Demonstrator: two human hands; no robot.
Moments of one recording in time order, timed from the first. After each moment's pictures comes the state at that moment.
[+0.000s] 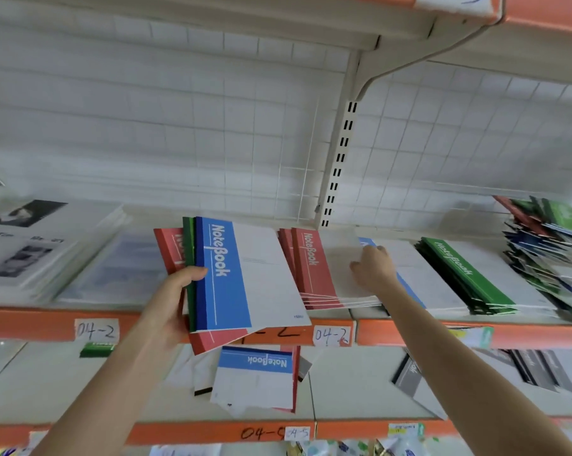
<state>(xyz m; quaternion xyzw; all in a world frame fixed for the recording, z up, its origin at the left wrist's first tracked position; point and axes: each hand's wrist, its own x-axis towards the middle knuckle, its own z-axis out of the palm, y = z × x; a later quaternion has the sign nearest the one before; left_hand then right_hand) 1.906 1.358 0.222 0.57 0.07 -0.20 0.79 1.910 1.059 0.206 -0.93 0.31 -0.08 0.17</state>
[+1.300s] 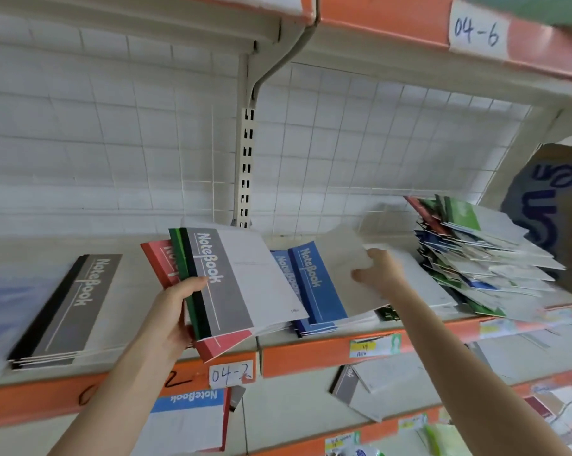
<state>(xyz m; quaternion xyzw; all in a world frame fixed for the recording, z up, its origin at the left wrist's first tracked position) 1.908 1.209 0.226 0.56 0.02 -0.23 0.79 1.833 0.926 0.247 -0.87 0.36 -0.13 0.31</state>
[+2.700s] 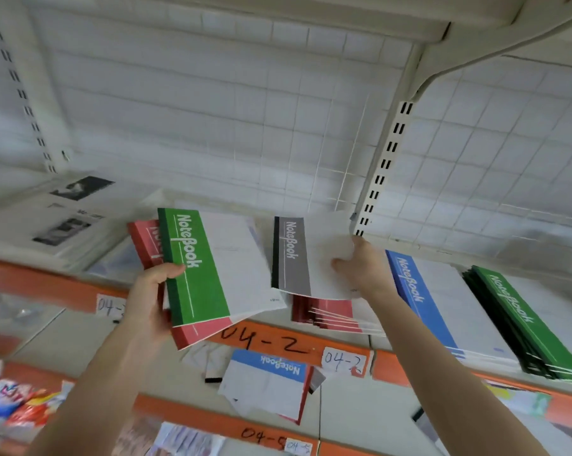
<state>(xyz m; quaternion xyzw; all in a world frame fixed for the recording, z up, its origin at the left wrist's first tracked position) 1.909 1.367 0.217 0.50 0.16 -0.04 0.85 1.945 1.101 0.226 -0.92 0.16 -0.08 0.35</state>
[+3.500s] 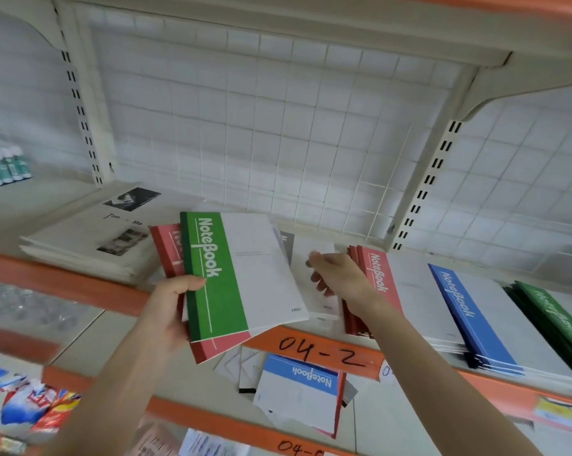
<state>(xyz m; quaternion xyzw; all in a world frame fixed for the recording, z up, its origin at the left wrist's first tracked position) 1.913 1.434 0.225 0.53 0.16 -0.07 0.83 1.945 1.210 0.235 -0.88 0.07 0.01 0.47</state>
